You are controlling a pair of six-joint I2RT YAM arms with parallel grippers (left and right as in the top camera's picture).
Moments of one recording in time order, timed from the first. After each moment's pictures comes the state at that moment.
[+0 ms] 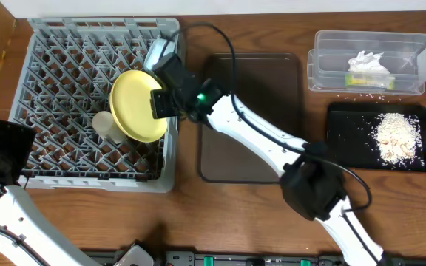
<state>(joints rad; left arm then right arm) 0.86 1.24 1.53 -1.23 0.07 -0.49 0.87 2.38 2.16 -0.61 -0.22 0.68</state>
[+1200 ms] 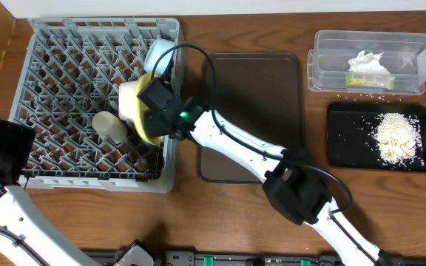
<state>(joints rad) 0.86 1.24 1.53 -1.23 0.07 -0.49 0.95 2.45 2.18 -0.67 -0.10 0.73</state>
